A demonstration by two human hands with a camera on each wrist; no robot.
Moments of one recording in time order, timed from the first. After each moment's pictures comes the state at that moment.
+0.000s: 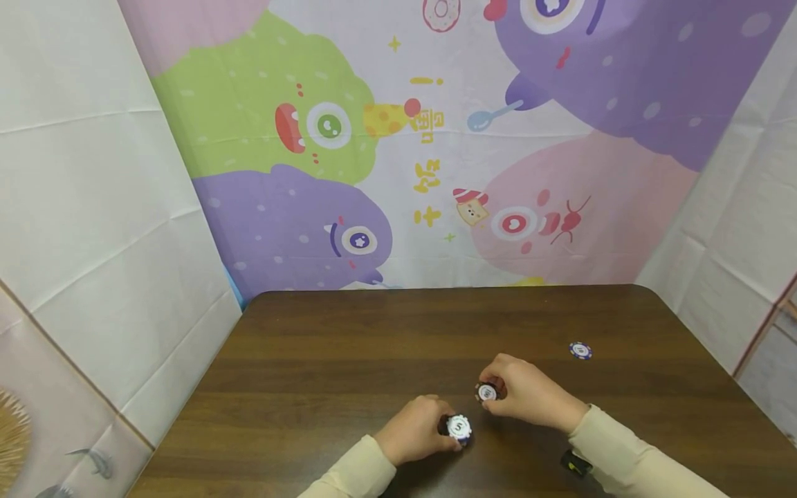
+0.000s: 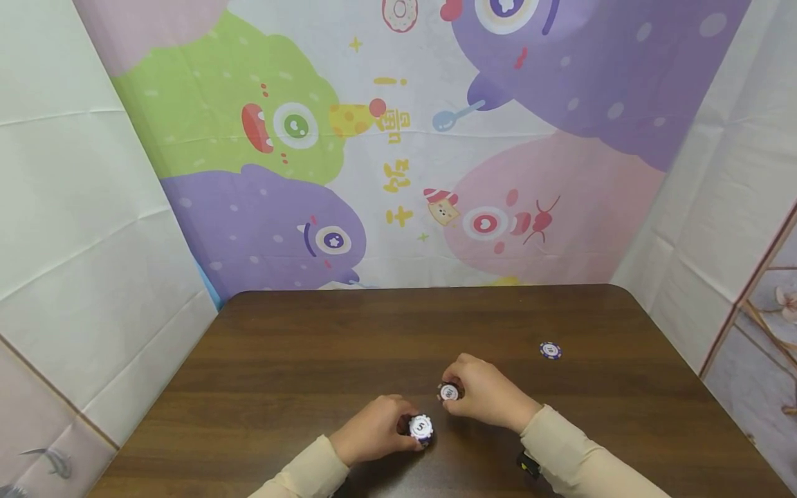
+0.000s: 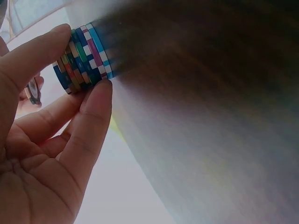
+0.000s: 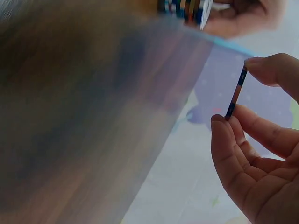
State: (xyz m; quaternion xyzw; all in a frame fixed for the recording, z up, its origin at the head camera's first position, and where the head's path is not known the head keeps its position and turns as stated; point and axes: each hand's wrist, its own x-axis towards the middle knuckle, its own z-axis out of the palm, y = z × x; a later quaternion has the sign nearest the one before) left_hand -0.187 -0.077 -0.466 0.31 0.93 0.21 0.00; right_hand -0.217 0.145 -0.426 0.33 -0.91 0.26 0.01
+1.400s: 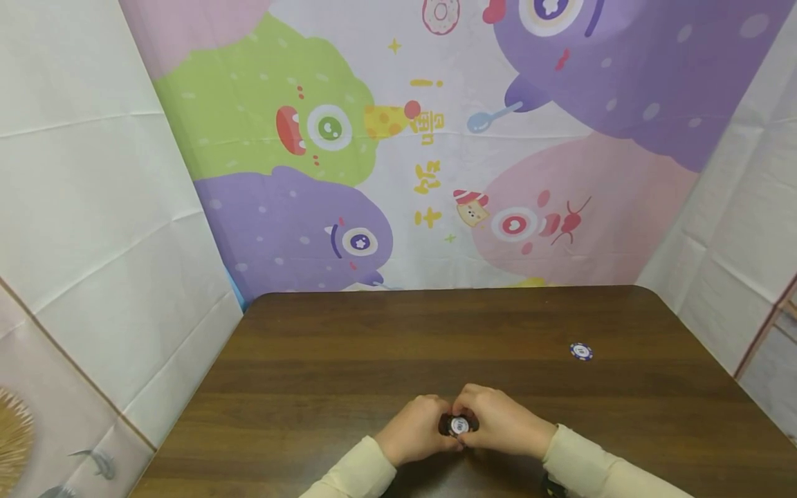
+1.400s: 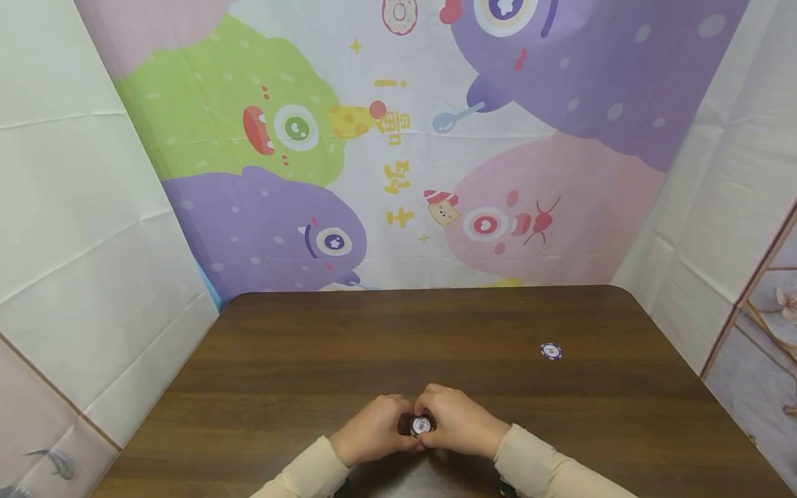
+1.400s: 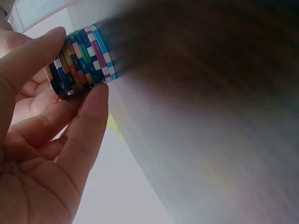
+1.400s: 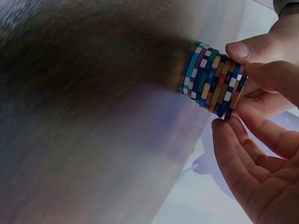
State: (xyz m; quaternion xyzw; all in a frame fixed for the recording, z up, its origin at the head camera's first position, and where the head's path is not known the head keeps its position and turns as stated) left_hand -0.185 -0.078 -0.462 0.32 0.91 0.25 0.02; right_hand -0.196 0.108 -0.448 0.39 -0.88 0.27 -0.05
